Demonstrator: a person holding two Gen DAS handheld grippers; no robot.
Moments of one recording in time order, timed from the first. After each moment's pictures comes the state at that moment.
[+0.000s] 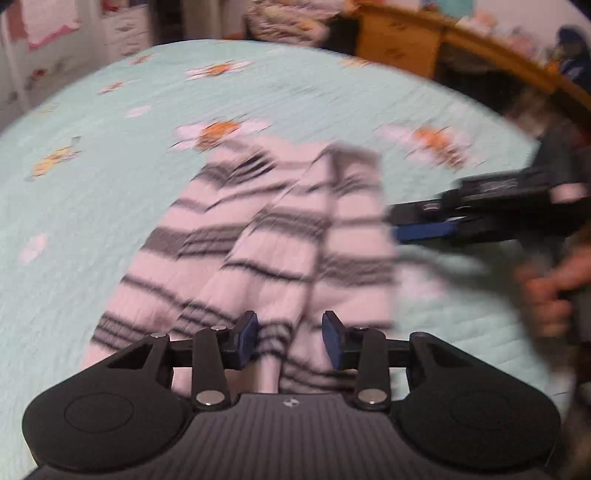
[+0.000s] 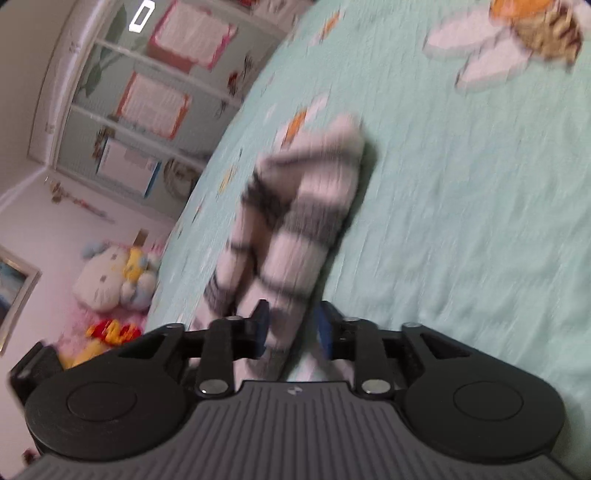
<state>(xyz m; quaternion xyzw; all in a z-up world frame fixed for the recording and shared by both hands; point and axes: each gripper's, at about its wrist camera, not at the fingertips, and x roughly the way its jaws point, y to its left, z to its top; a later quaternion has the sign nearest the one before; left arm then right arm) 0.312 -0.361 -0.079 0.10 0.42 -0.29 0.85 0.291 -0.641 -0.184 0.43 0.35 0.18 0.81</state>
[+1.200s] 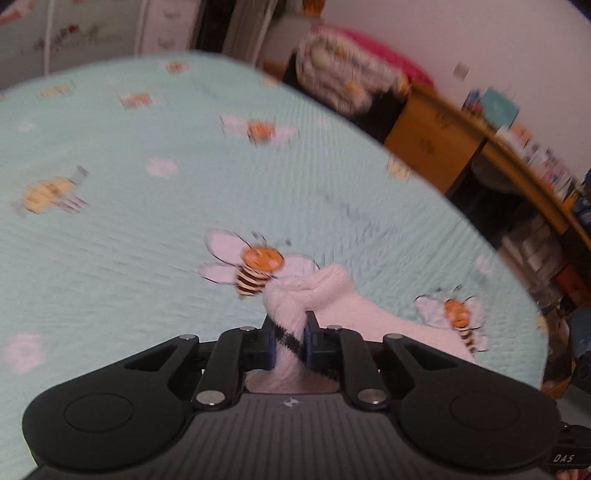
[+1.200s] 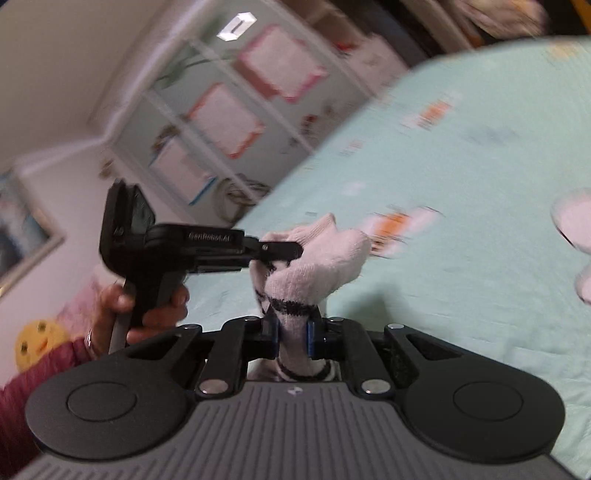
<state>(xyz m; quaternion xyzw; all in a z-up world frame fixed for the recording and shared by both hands) 0.464 -0.318 0.007 -0.04 0.40 -0.27 0.87 0.311 -0.584 -0.075 0.29 0.24 0.28 0.88</state>
